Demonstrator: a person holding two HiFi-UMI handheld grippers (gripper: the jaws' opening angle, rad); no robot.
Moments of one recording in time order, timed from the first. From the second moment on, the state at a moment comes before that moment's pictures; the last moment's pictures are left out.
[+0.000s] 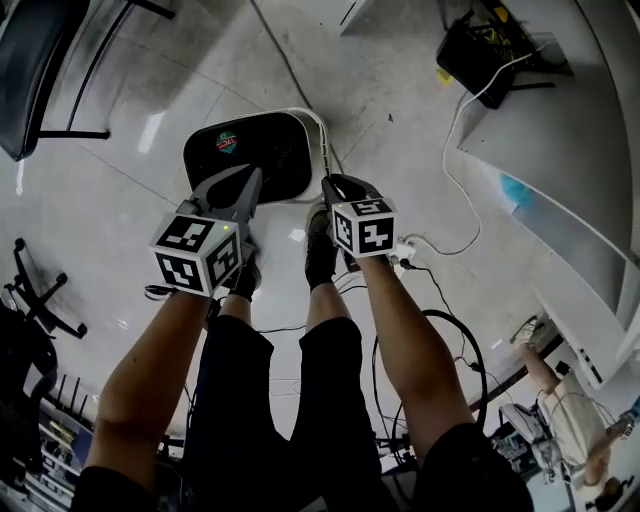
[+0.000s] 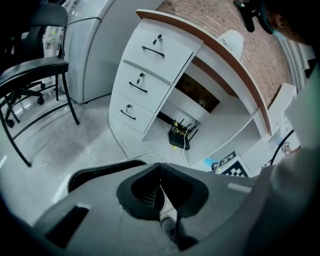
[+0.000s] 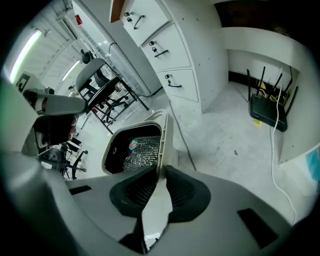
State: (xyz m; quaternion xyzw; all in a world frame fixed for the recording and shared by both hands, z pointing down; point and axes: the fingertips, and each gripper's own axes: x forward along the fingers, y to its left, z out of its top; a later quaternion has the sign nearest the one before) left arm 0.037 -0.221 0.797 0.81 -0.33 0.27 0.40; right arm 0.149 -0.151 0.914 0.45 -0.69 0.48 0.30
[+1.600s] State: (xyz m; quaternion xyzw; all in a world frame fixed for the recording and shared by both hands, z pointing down) left arm 0.024 -0.230 0.828 0.73 -0.33 0.22 0.56; right arm 0.027 -0.158 0.791 0.34 -0.84 0.35 0.21
